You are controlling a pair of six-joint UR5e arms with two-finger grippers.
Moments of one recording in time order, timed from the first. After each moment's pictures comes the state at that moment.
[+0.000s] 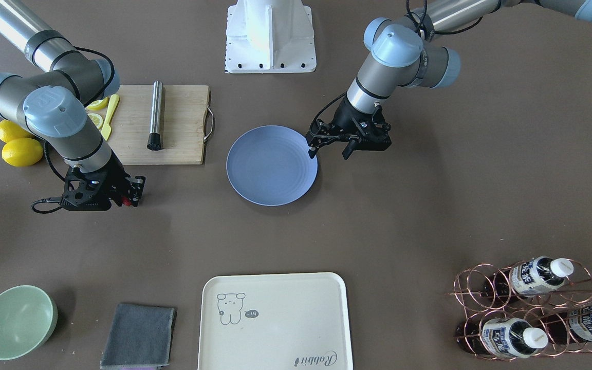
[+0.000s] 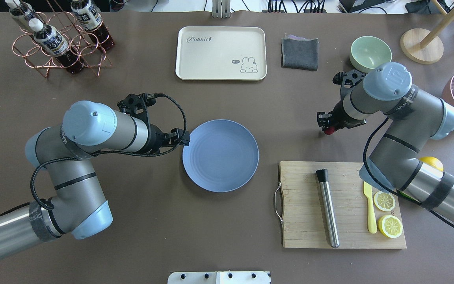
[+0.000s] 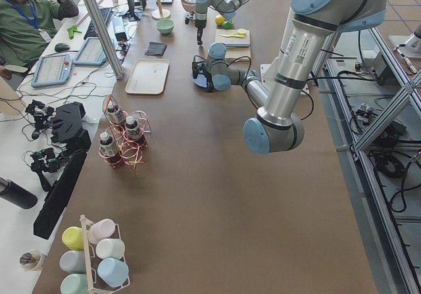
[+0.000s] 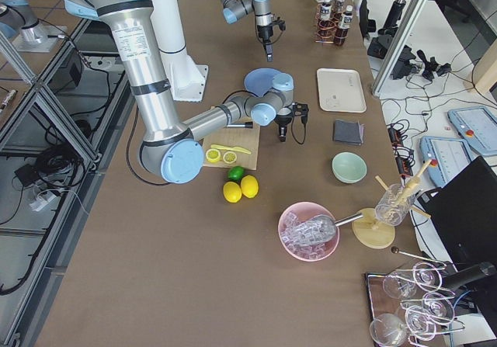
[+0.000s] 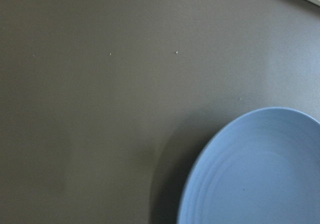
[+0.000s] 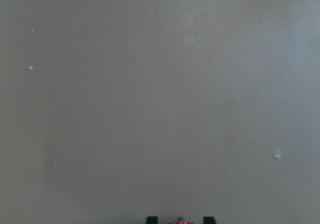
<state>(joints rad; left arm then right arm) -0.56 -2.03 -1.70 -2.10 -1.87 -1.46 0.77 -1.23 1.60 -1.23 1.99 1.07</state>
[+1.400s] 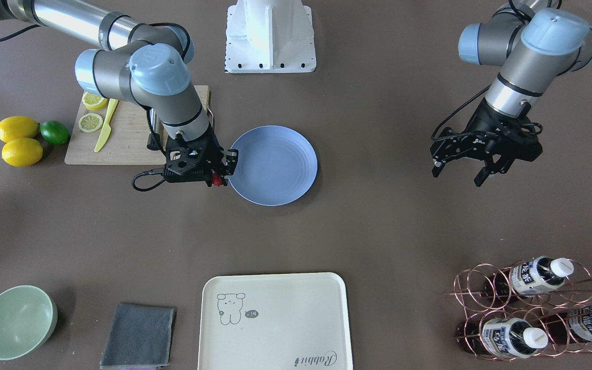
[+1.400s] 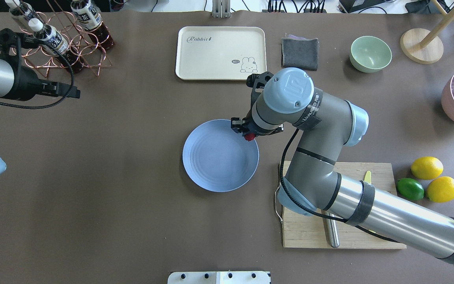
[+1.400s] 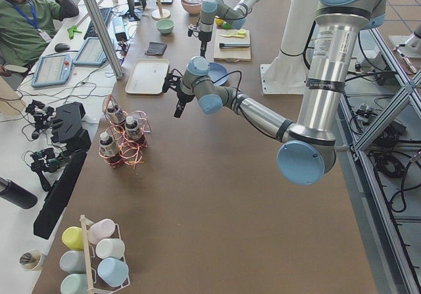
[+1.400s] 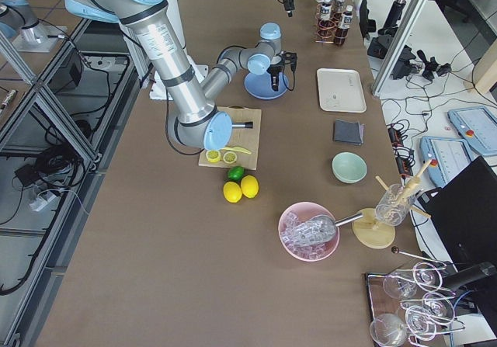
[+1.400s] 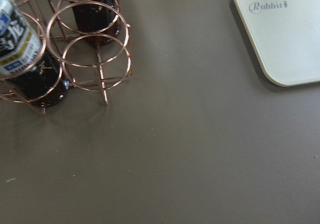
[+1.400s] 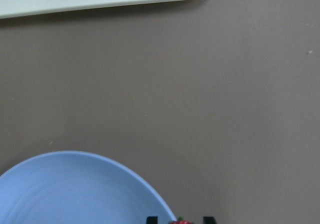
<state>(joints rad) -0.96 -1.71 -1.84 -2.10 -2.00 -0.85 0.54 -0.90 1.62 -1.40 1.84 1.24</state>
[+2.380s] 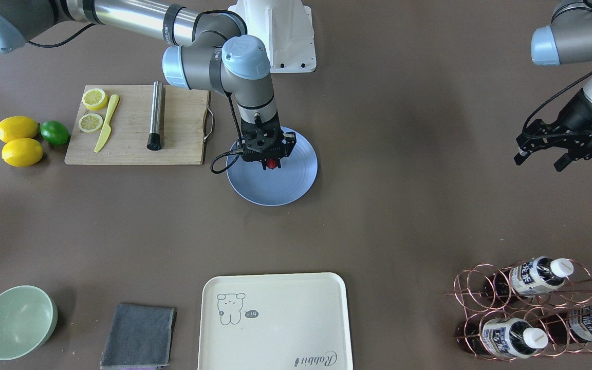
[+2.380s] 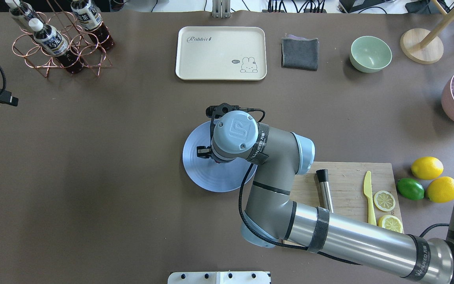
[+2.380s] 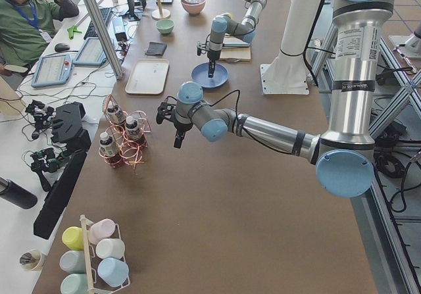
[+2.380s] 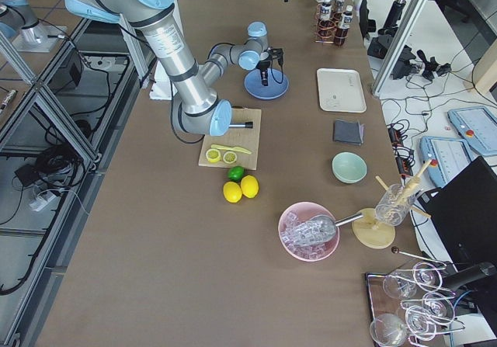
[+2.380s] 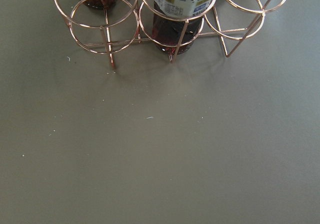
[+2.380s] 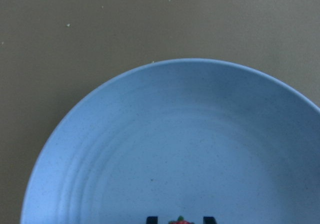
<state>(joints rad) -1.14 -1.58 -1.78 -2.09 -2.21 -0.67 0.42 -0.80 1.47 -1.34 1.72 1.23</state>
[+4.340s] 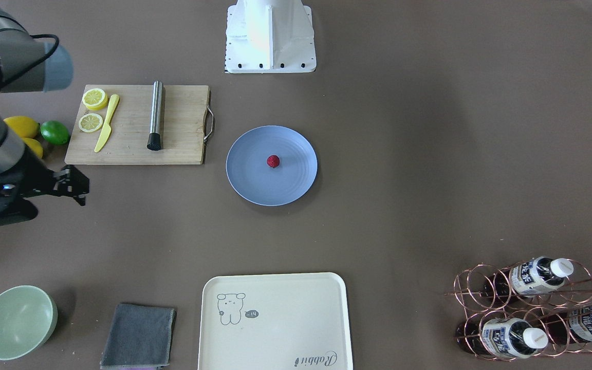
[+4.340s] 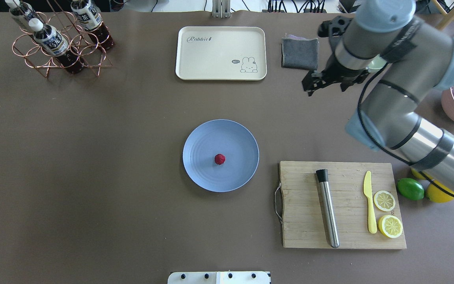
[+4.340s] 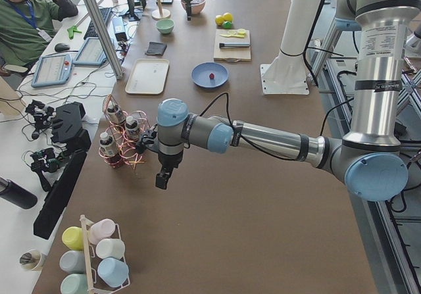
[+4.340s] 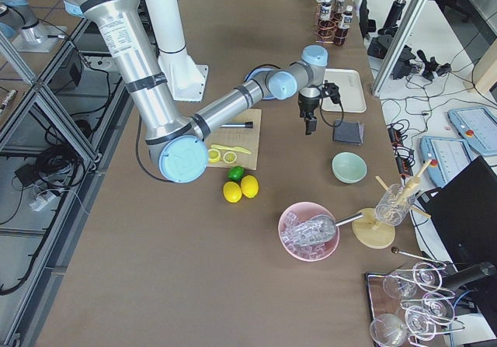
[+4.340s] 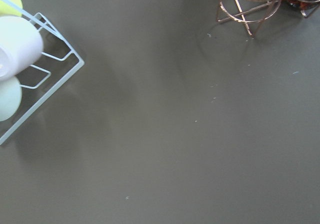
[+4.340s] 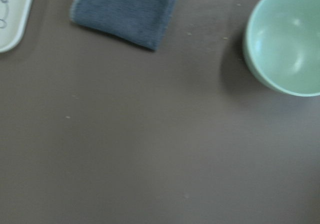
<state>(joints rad) -1.51 -1.58 -1.74 -1.65 -2.21 0.08 1.09 -1.21 1.71 -1.61 2.18 0.45</state>
